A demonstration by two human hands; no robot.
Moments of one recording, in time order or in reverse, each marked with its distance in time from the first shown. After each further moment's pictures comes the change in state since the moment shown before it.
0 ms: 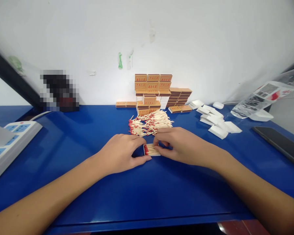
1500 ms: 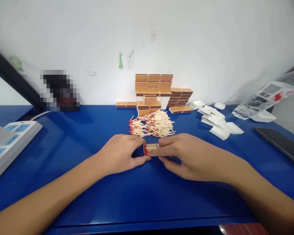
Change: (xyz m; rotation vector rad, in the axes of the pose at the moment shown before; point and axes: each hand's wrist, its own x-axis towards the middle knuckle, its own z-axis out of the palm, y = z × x) left_hand 0.001 -0.002 0.000 -0.001 0.025 0.015; right_hand -0.014 -0.021 -0.012 -0.061 -0.135 -0.059
